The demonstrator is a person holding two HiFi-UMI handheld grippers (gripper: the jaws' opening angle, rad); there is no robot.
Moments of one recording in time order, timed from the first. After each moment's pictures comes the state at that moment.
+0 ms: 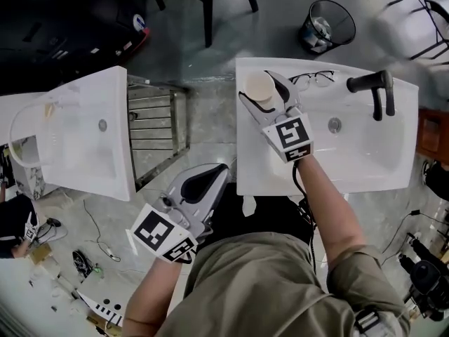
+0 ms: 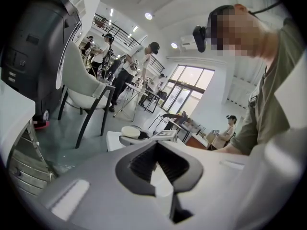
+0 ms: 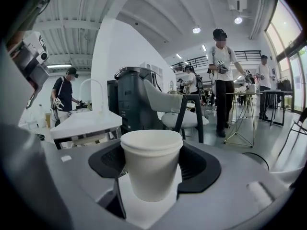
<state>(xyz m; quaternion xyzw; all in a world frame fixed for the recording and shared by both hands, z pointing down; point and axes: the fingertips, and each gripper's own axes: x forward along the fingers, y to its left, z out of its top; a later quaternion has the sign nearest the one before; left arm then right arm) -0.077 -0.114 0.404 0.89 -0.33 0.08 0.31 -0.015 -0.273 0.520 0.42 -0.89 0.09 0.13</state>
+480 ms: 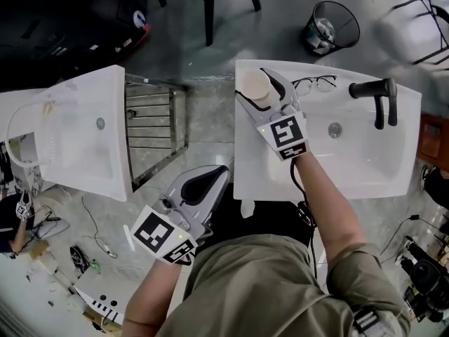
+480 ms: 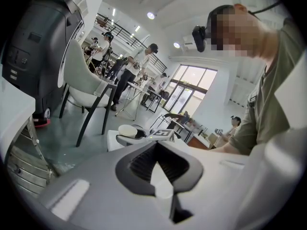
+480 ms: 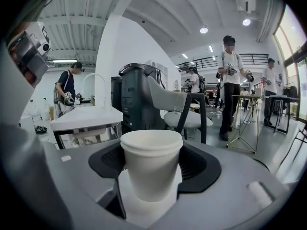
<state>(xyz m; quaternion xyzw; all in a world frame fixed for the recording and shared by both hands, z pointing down) -0.071 -0.121 0.412 0.88 -0.34 0.08 0.31 -0.025 -0.286 0.533 0.40 -0.90 0.07 0.15</state>
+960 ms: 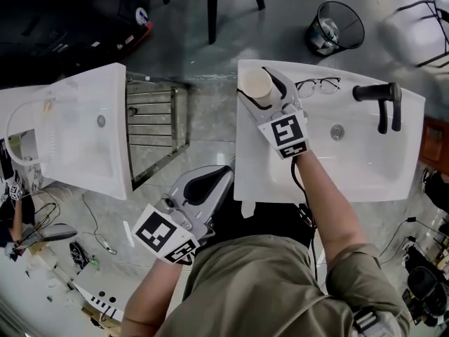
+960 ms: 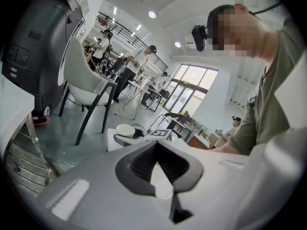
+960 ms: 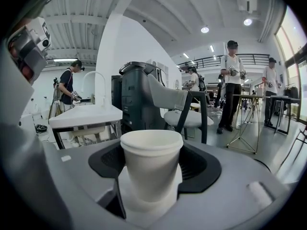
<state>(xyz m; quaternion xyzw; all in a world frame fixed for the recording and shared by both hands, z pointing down) -0.065 -0.122 0.420 0.88 -0.34 0.09 0.32 -0.026 -0.291 0.546 0.39 -0.90 0.06 0.15</state>
